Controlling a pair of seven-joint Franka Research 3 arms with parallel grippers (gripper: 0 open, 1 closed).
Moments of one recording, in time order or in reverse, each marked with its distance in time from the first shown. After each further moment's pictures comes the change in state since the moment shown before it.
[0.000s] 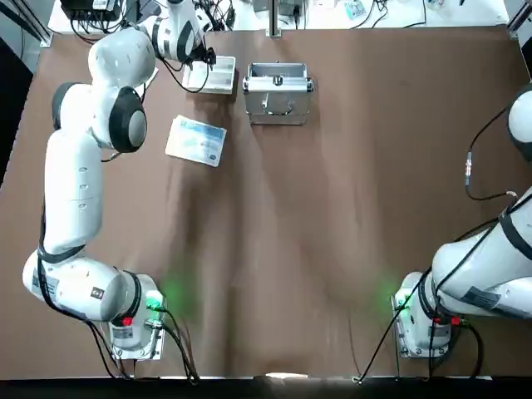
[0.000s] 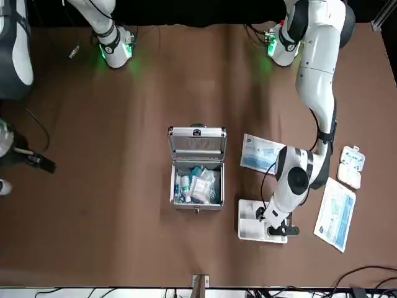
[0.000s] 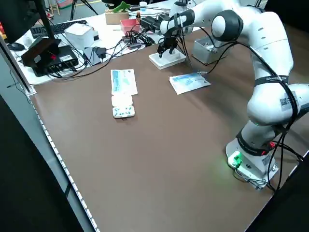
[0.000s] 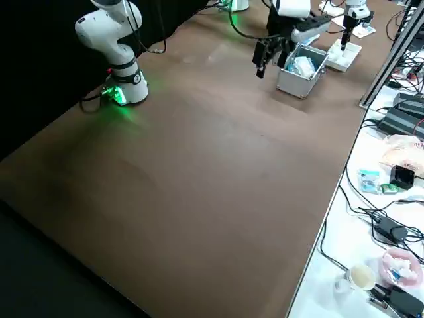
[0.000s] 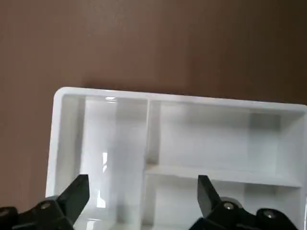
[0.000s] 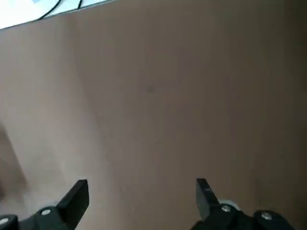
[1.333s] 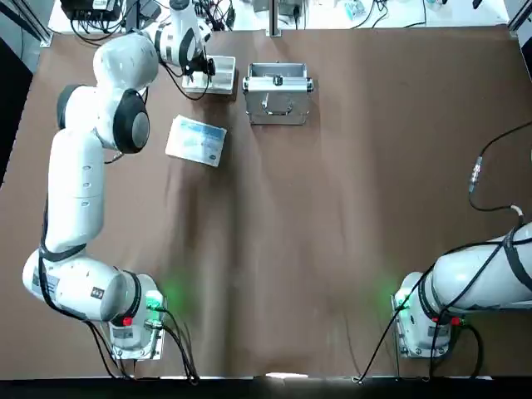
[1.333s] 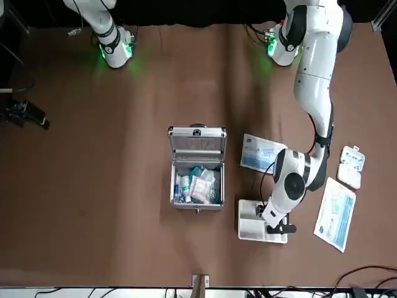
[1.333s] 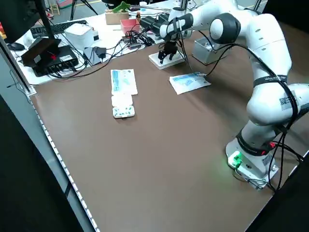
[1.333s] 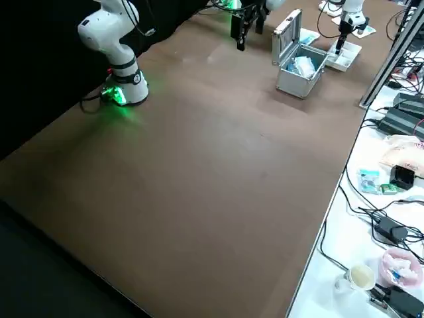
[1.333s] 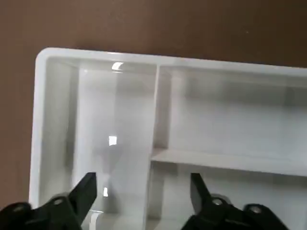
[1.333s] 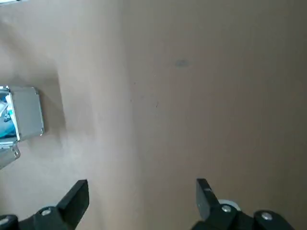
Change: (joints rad) left arm 0.001 0.044 0.000 0.017 0.002 -0.060 -0.009; right arm 0.225 -0.294 -0.357 -0.257 0.309 0.002 -0.303
